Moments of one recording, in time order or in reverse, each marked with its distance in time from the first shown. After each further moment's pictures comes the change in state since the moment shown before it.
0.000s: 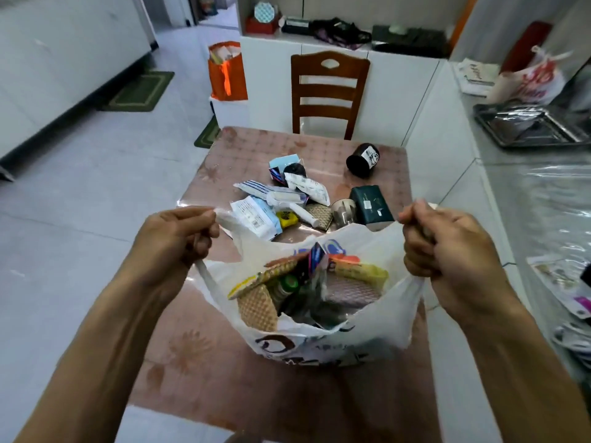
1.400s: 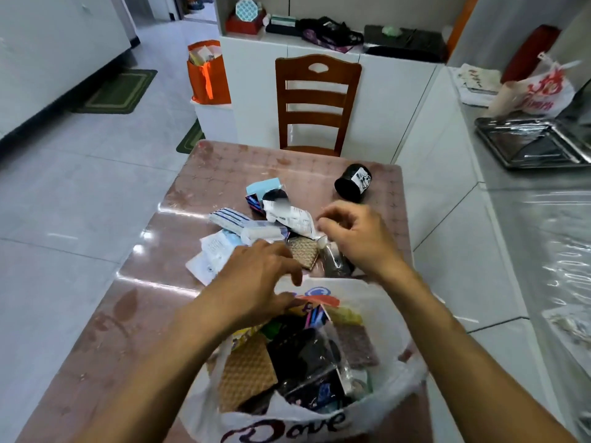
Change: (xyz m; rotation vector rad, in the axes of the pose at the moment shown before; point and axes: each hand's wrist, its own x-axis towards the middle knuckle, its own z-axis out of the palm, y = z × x) left_hand 0.120 -0.023 0.127 1.483 -0.584 0.570; right_hand 0.212 0.038 0.018 -0.845 -0.119 -0.259
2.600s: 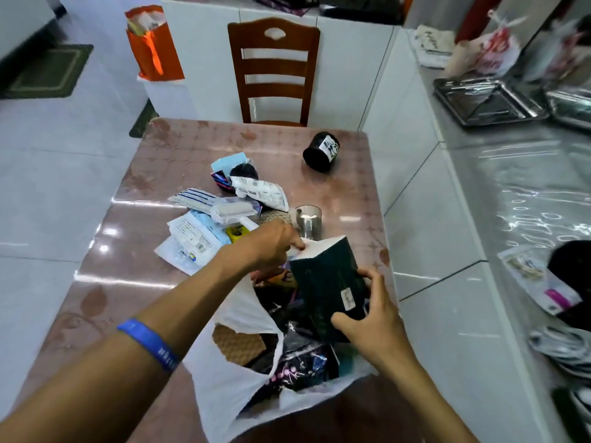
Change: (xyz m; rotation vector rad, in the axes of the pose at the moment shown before) left_hand 0.089 -0.004 0.081 -0.075 -0.183 0.244; right_hand -0.165 0.062 0.030 -0.029 0.069 0.485
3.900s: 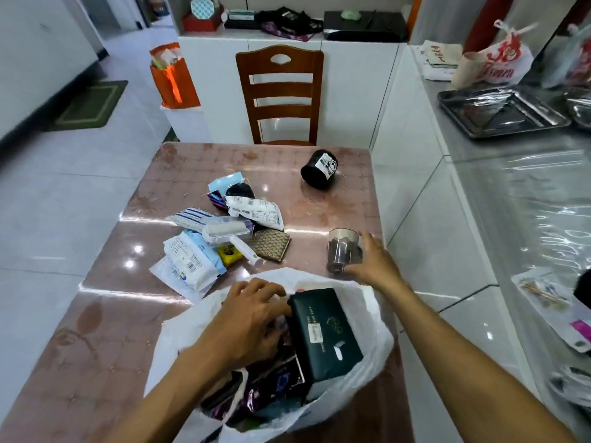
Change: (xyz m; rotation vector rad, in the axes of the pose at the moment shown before) left_hand -0.058 0.055 0.053 0.139 0.224 -0.079; right_hand 0.205 0.070 -0.023 -0.241 -0.068 -0.048
